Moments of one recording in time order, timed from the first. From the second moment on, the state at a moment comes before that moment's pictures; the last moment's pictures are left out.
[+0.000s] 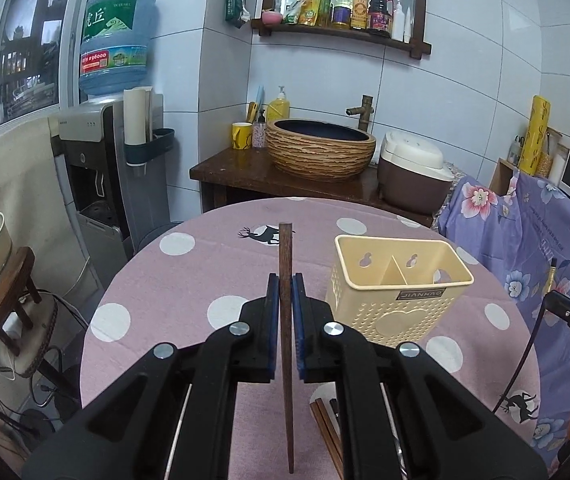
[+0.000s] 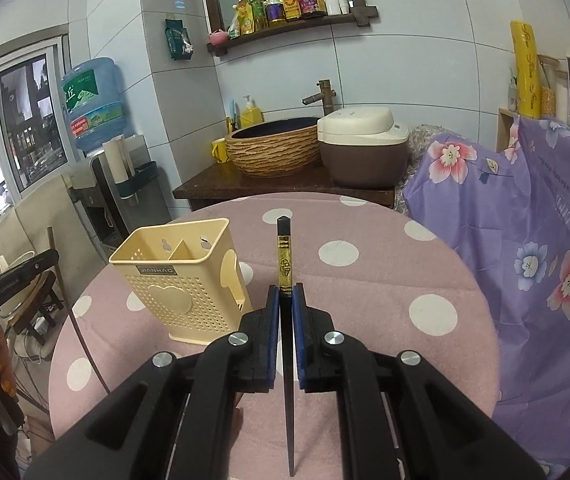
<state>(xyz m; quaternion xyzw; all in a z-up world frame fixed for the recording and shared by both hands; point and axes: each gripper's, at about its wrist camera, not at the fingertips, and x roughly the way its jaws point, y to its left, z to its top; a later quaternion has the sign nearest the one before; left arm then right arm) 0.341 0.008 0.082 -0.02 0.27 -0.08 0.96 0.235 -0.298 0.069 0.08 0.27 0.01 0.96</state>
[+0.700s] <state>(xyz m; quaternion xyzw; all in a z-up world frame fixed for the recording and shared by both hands) 0.356 -0.010 0.246 -0.02 0.15 -0.10 0.98 0.268 -0.270 0.218 0.03 0.15 0.02 0.99</state>
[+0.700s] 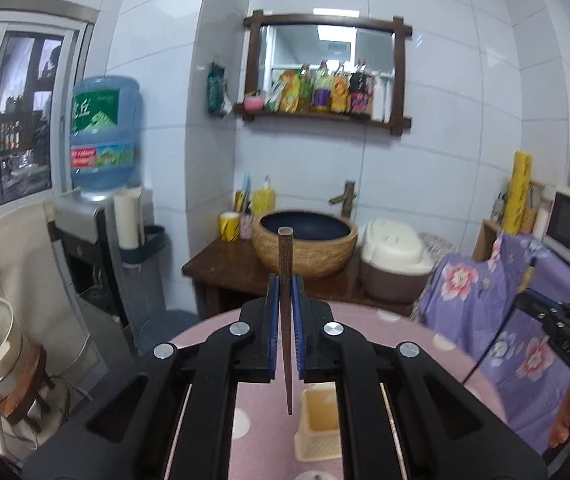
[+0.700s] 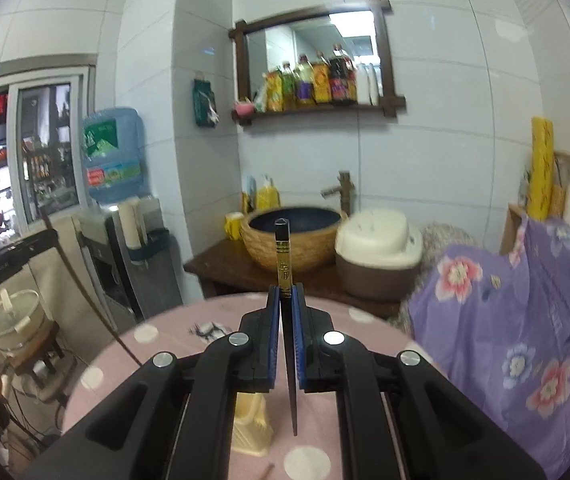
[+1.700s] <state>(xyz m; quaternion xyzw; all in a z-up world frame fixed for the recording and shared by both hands) 0.422 -0.075 0.097 -0.03 0.28 -0.11 0.95 0.336 -0.237 0.115 0.11 0.25 0.06 0.96</state>
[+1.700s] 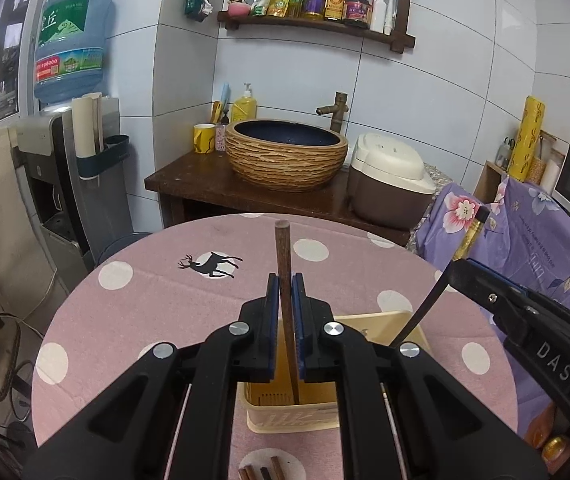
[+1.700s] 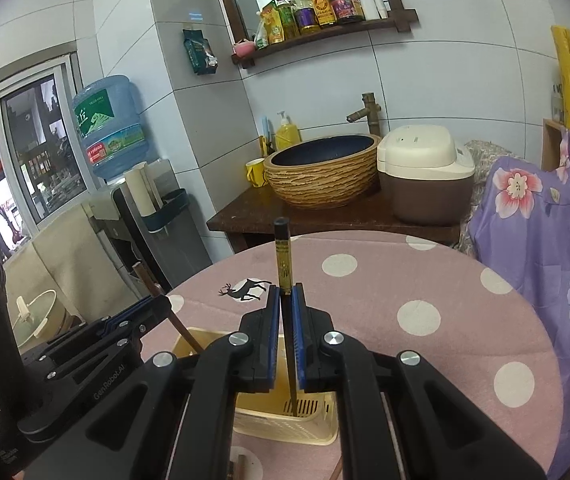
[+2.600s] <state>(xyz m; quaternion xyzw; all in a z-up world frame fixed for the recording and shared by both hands) 0.289 -0.020 0.039 0.02 0.24 -0.07 0.97 0.220 -0.223 0.068 -0.07 0.13 0.06 0.99</state>
